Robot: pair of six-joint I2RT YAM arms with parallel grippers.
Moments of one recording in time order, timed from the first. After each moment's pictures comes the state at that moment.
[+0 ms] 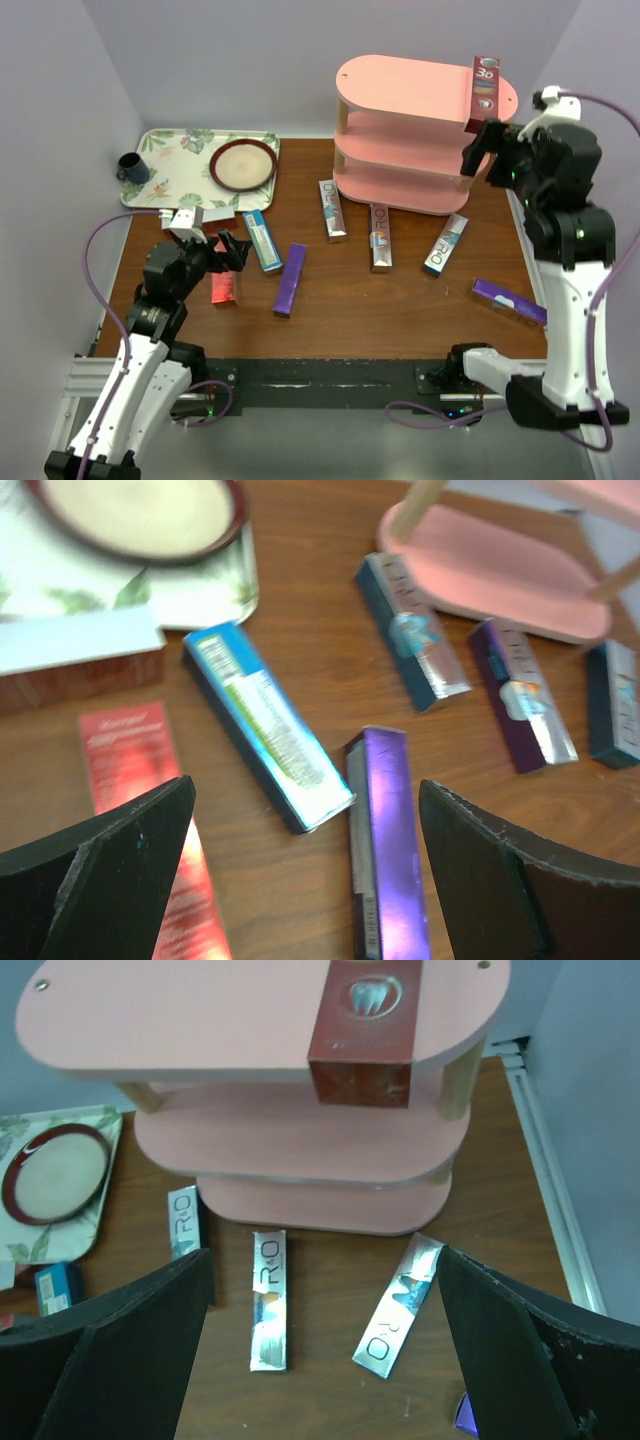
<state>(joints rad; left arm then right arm) -0.20 0.54 0.51 -0.20 0.18 -0.33 0.07 1.15 1.75 -0.90 0.12 0.20</state>
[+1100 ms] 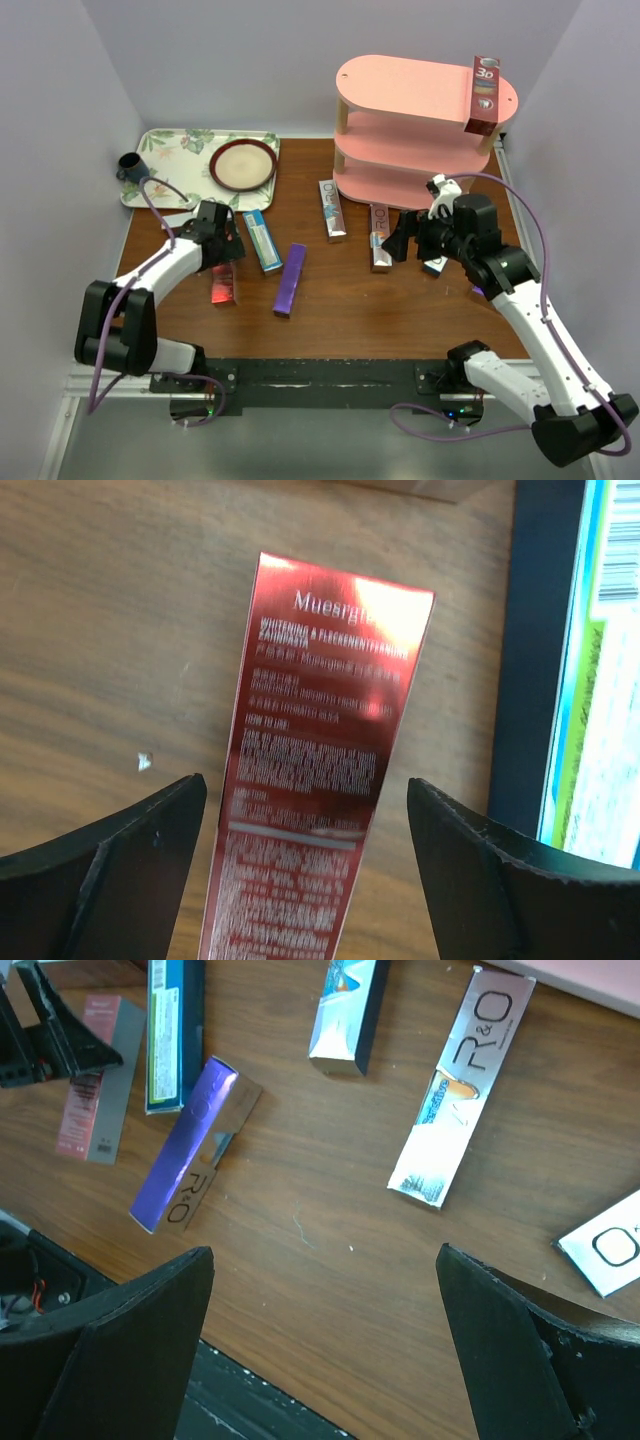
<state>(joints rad) -0.20 1.38 0.77 -0.45 -0.25 -0.52 0.36 0.91 0.99 -0.68 -0.22 0.29</state>
